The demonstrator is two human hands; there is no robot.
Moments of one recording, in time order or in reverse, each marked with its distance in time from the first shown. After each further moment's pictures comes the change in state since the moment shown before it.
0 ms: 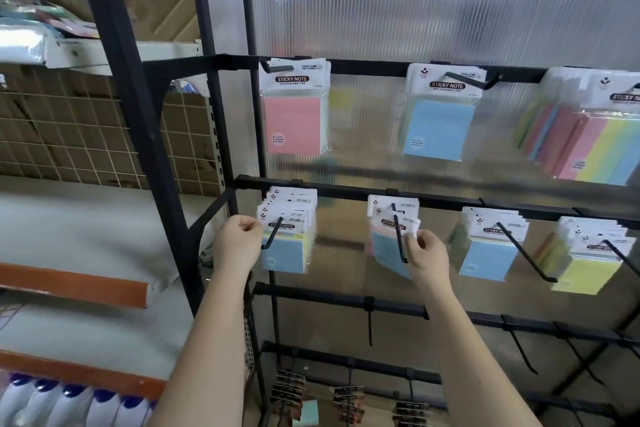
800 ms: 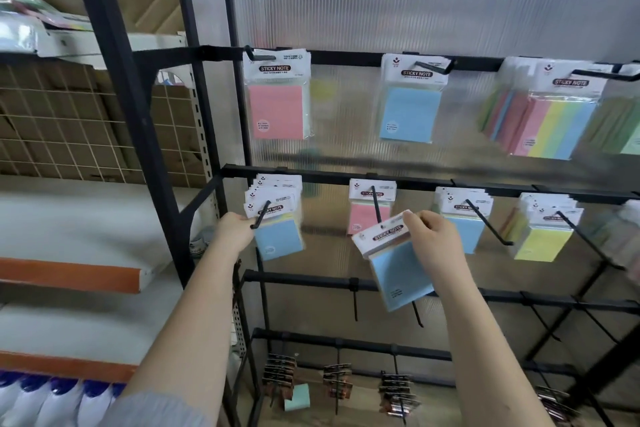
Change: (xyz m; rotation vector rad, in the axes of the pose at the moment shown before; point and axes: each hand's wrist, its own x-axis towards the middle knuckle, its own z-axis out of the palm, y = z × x) left_hand 0.005 -0.009 0.000 -0.005 -0.319 -0.116; right_hand -0.058 -0.038 -0.057 -0.034 -0.015 -0.064
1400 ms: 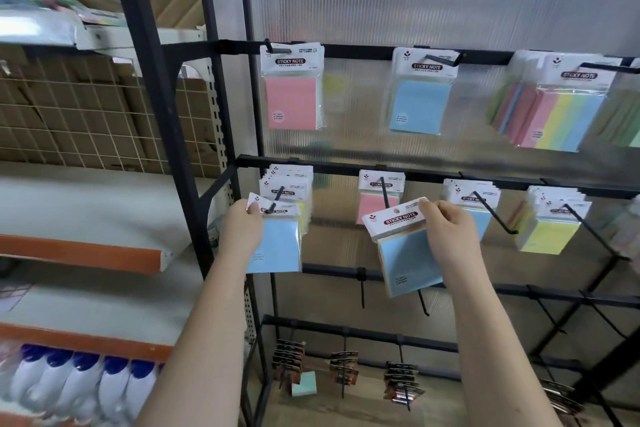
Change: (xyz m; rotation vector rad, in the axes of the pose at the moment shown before) left_hand -0.047 -0.001 -0.006 0.080 0.213 0.137; right_hand -0.026 -0.012 -0.009 0.099 0.061 0.026
